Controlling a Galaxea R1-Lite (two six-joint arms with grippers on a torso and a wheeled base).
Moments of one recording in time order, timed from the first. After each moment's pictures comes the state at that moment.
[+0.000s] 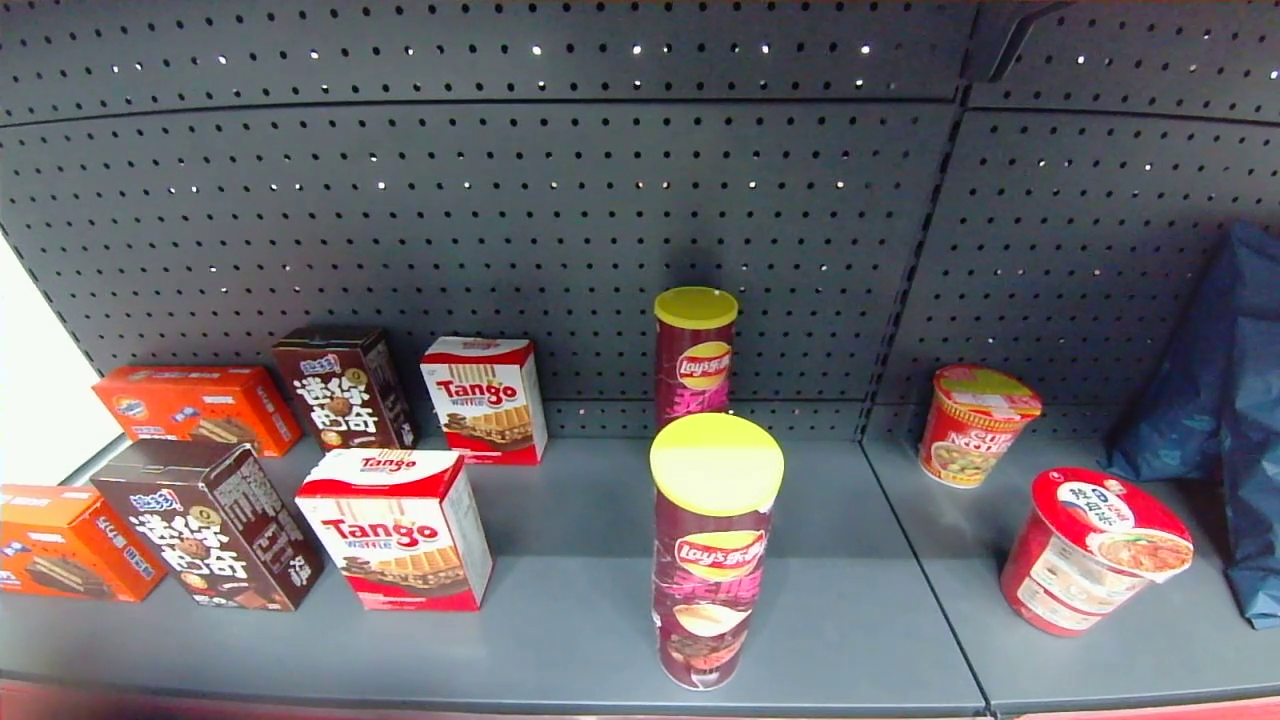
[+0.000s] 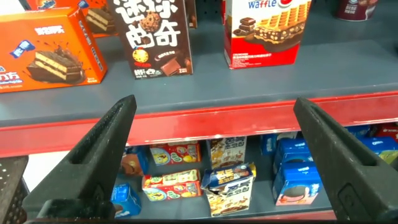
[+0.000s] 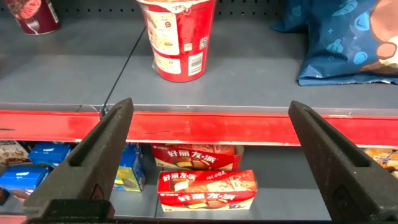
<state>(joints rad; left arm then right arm) 0.00 0.01 0.00 0.00 -0.06 0.05 0.00 0.00 0.00 0.00 0.02 0.00</state>
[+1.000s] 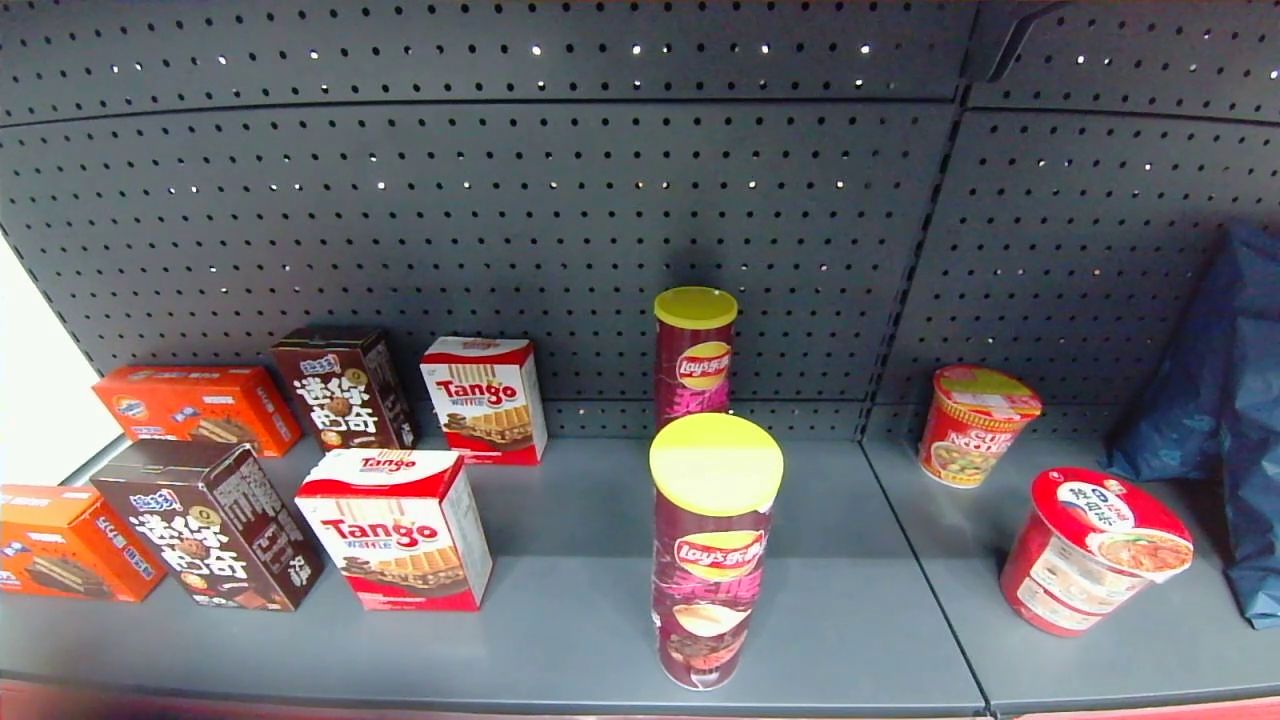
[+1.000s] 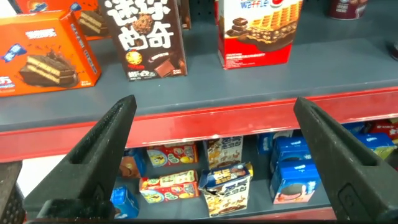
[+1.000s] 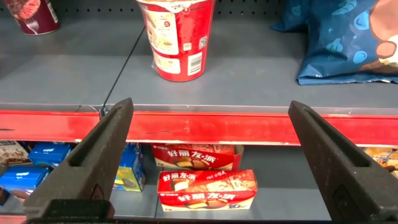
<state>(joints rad) 0.00 0.01 0.00 0.00 -0.09 0.06 0.00 0.00 0.00 0.00 0.02 0.00</state>
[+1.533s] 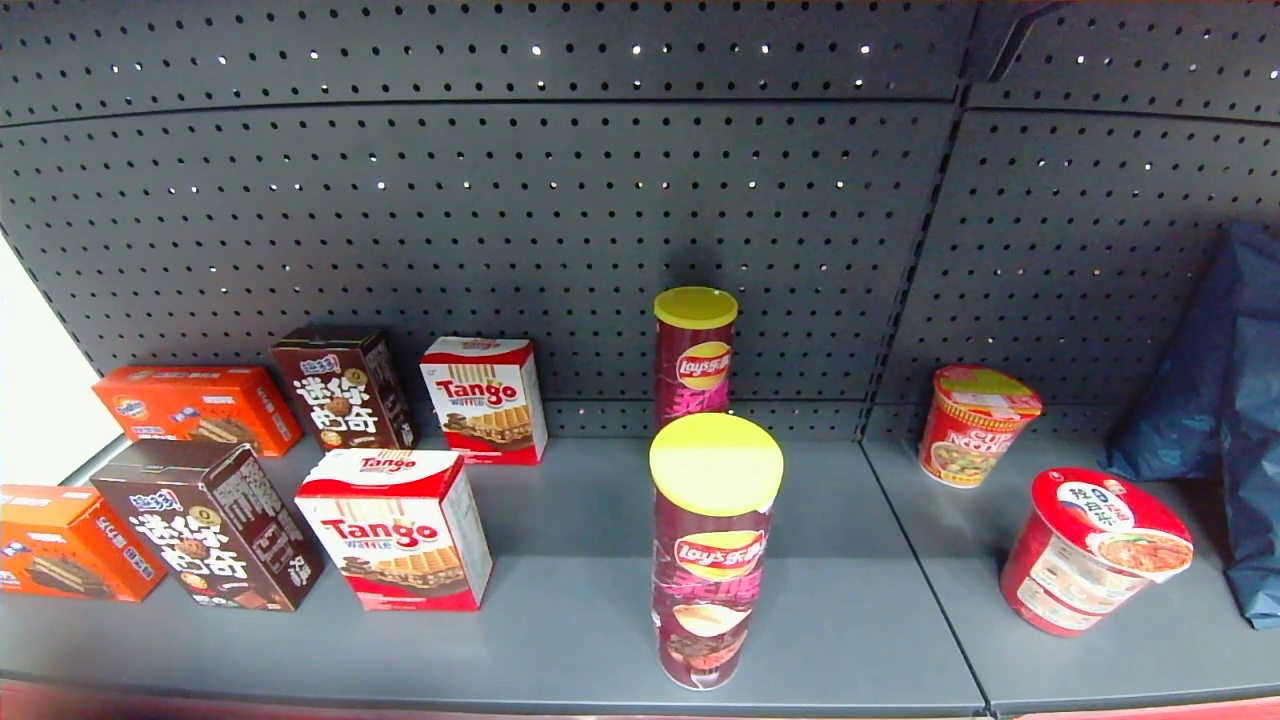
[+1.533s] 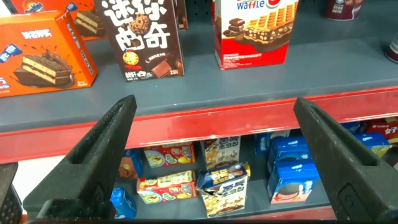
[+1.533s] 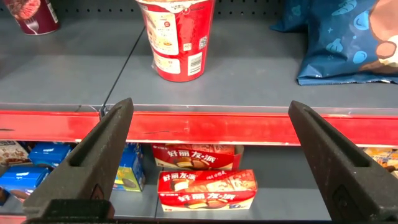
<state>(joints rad) 0.00 0.01 0.00 0.00 -0.09 0.05 0.00 0.00 0.00 0.00 0.02 0.00</state>
